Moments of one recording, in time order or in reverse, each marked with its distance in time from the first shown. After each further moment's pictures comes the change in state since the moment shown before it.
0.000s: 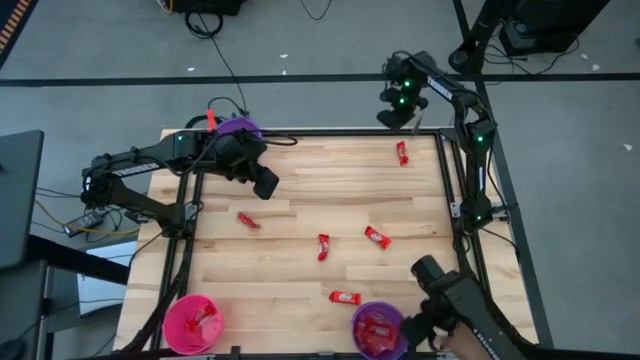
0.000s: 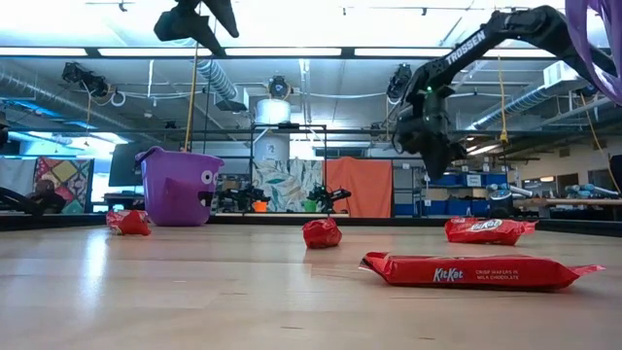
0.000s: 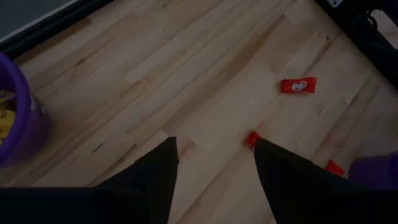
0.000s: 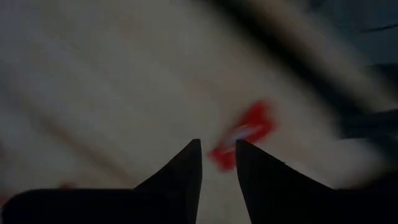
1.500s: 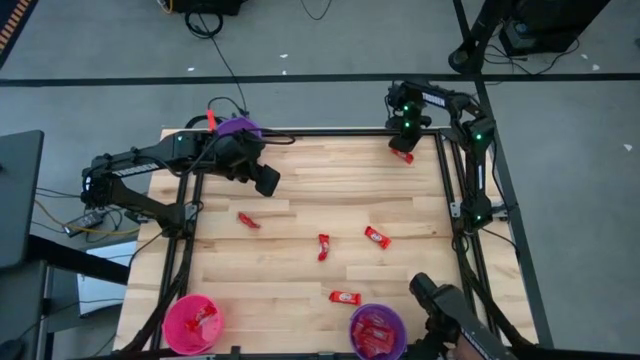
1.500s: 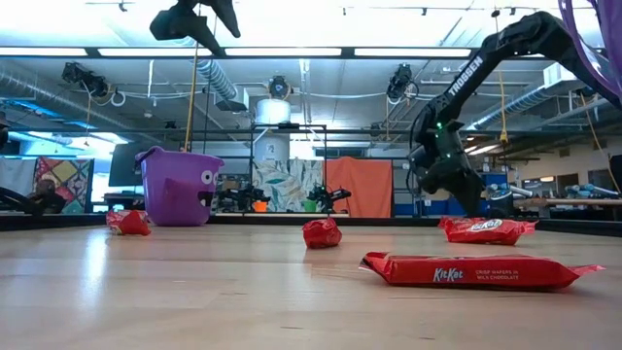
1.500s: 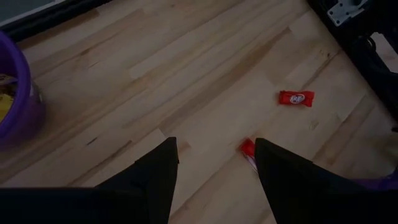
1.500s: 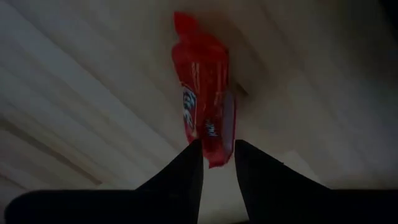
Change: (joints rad) left arm -0.009 0.000 0.000 0.003 -0.021 -0.104; right arm -0.018 0.029 -0.335 0.125 0.150 -0.226
